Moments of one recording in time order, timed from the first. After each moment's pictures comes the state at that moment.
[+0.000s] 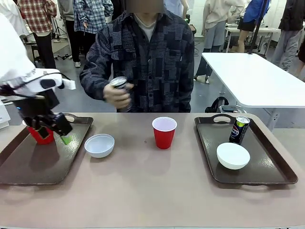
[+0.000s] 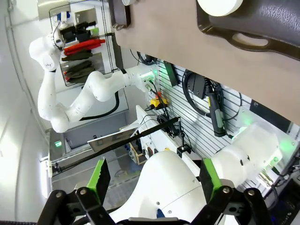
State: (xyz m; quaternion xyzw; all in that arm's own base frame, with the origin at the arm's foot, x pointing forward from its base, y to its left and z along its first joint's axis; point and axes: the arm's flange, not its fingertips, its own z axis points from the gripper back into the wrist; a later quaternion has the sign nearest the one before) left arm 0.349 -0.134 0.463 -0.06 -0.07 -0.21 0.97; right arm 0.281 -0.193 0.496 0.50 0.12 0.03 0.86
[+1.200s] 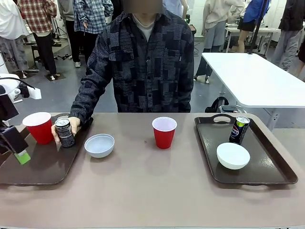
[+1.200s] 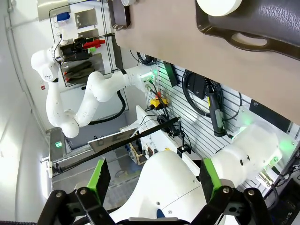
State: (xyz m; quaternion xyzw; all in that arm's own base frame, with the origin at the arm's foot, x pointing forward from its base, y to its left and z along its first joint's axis) left arm 0.272 -0.071 0.486 -0.06 -0.02 -0.25 0.97; right arm 0.280 -0.194 0.496 0.50 0.12 0.03 0.86
